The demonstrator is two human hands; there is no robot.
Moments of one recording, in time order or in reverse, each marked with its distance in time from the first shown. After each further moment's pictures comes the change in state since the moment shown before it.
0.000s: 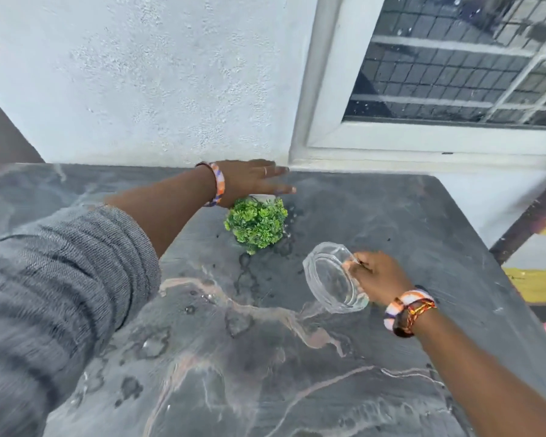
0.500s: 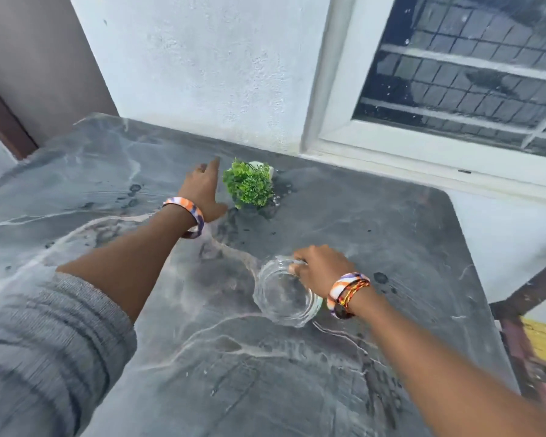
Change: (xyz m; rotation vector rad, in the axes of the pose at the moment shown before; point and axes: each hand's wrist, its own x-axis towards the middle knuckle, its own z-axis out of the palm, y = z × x) left_hand -0.073 0.135 0.011 -0.727 0.314 -1.101; right_hand -0.033 0.008 -0.002 -0.451 -0.259 -0.465
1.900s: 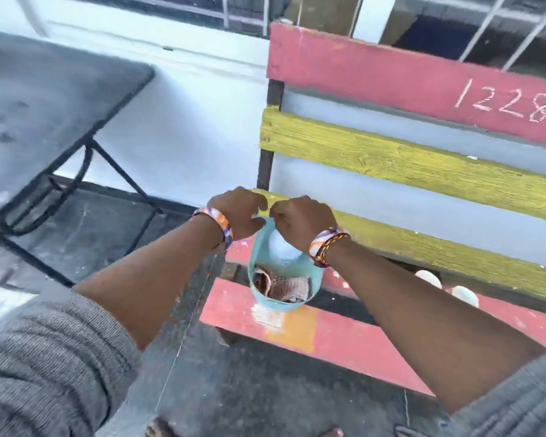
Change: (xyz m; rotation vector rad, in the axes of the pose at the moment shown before) left_hand -0.329 0.769 0.314 0.117 -0.269 0.241; right_hand -0.440 0.650 -0.096 -0.102 0.177 -0.230
